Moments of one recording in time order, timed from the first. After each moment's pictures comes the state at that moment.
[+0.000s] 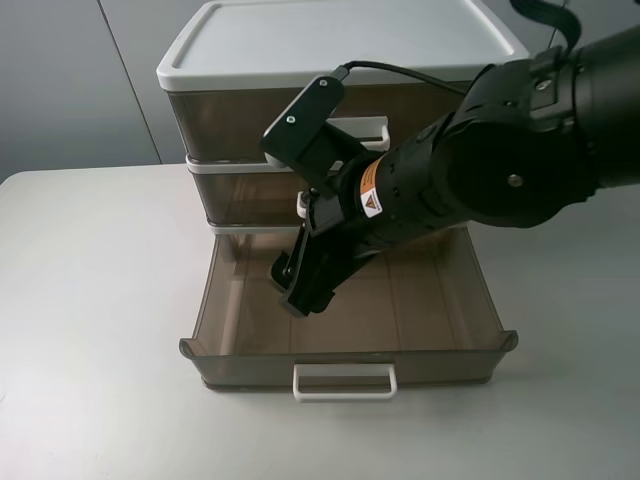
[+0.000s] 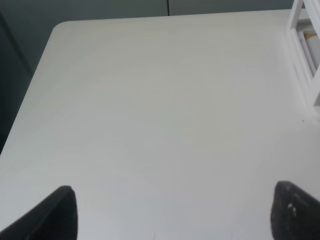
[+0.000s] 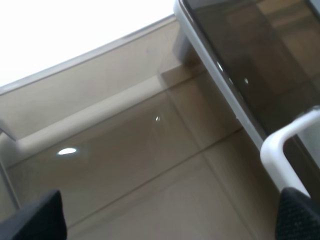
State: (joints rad) left arm -0.02 0.00 -0.51 0.09 1.09 -0.05; right arm 0.91 1.58 -0.87 -0.18 0.28 -0.01
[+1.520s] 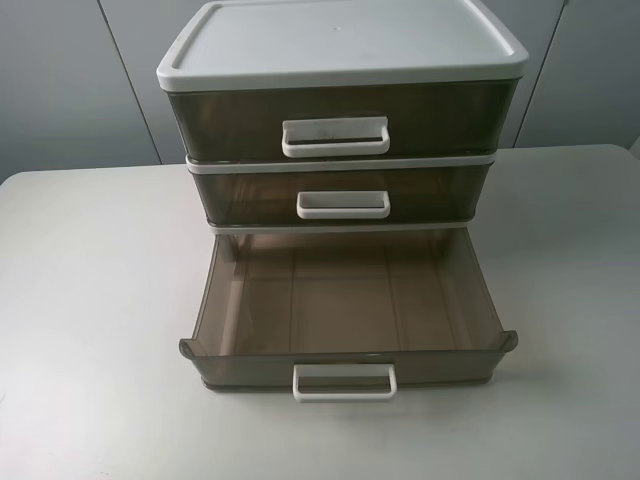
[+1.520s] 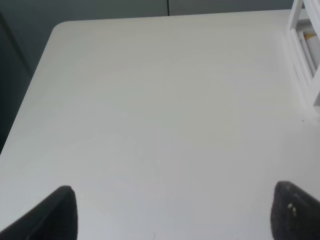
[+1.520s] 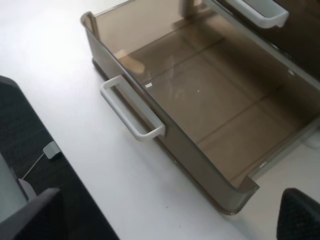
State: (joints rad) left arm -0.02 0.00 -0.51 0.09 1.09 -0.05; right arm 0.90 0.16 -0.51 -0.04 1.09 0.04
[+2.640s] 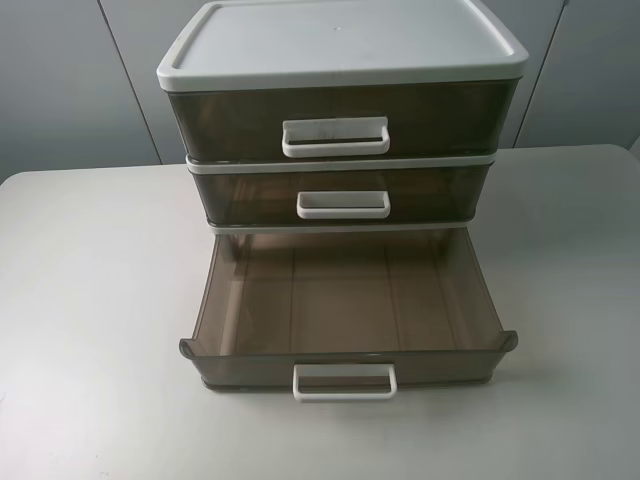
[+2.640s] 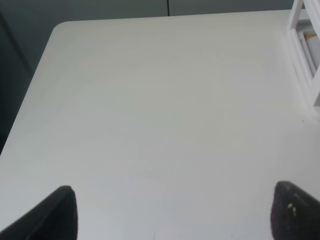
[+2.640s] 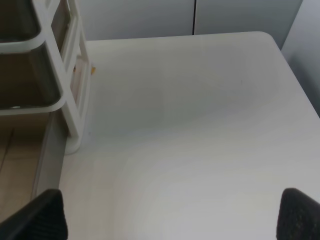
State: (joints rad) left arm -0.02 0.00 -0.51 0.09 1.09 -0.05; right arm -0.07 0.00 -0.51 -0.01 1.09 0.01
